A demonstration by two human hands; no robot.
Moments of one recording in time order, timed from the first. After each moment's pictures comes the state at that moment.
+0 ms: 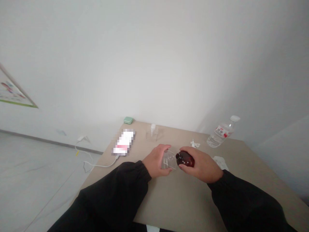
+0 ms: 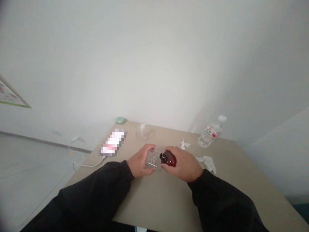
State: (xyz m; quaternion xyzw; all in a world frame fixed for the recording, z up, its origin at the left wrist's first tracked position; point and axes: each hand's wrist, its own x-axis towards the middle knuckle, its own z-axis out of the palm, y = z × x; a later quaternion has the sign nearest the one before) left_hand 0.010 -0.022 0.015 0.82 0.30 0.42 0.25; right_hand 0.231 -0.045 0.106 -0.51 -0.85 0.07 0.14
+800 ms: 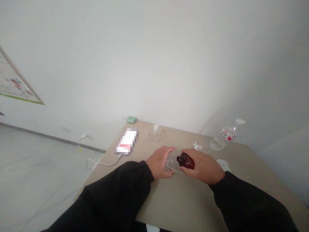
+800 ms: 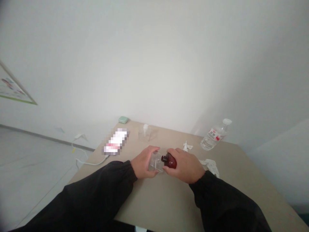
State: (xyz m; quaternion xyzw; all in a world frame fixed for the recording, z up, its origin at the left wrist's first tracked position) left_hand 0.013 -0.023 0.017 0.83 0.30 0.42 0.22; right_hand 0.224 -0.041 0.111 -0.51 -0.86 0.01 0.05
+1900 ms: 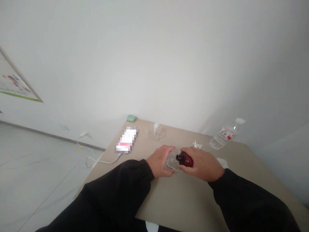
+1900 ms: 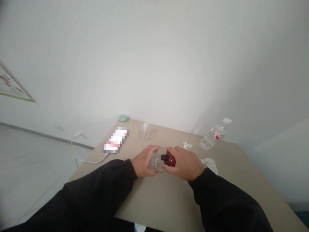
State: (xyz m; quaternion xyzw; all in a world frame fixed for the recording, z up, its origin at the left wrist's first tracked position) left_hand 0.014 -0.021 0.013 0.83 0.29 0.41 0.25; right_hand 0.219 -0.042 0.119 -0.50 -0.86 -0.02 -0.02
